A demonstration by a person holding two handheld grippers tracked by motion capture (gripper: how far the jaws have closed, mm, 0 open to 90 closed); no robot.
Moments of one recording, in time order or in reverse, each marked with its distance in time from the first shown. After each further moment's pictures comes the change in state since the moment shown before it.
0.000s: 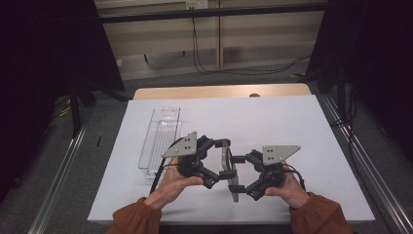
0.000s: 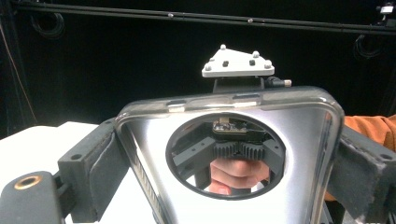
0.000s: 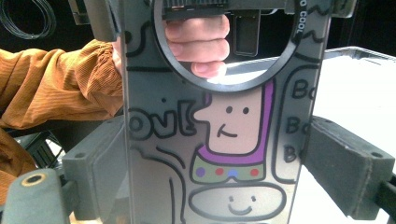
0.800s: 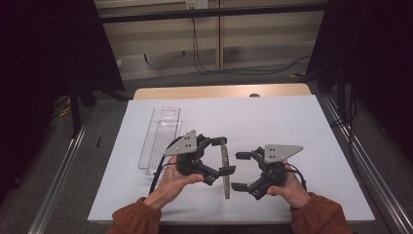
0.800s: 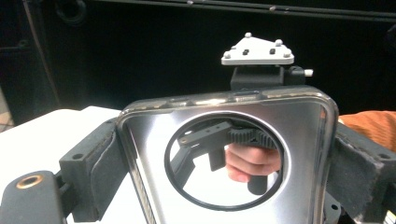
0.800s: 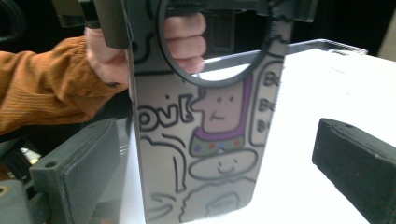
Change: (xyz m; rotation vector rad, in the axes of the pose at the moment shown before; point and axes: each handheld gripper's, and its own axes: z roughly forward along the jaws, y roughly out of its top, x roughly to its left) left arm 0.005 -0.001 -0.005 0.056 0.094 -0.005; right arm -0.002 -0.003 -0.006 0.007 -0.092 0.028
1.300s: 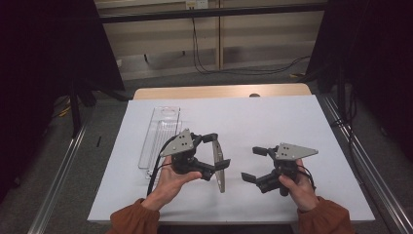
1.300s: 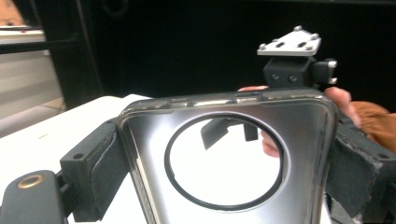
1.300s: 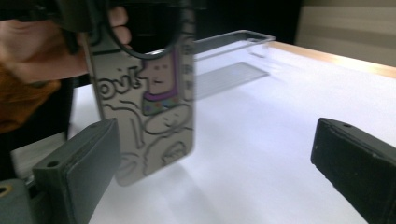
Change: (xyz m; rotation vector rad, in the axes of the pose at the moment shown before) left arm 0.002 -0.001 -0.012 0.031 0.161 -0.006; right arm -0.005 -0.010 -0.028 0.003 -0.266 0.052
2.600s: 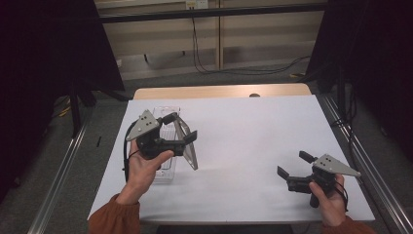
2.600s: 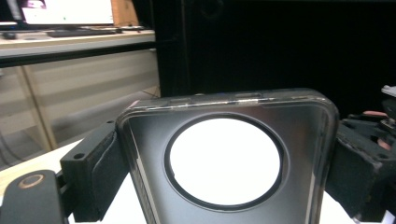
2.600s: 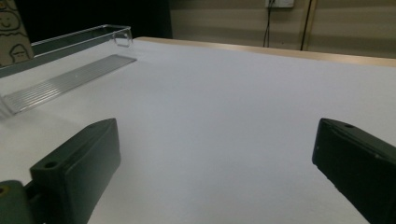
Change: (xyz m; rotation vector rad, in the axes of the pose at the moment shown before) left arm 0.028 0.048 -0.070 0.023 0.386 -0.027; right arm -0.015 -0.042 -0.076 -0.039 -0.498 0.113
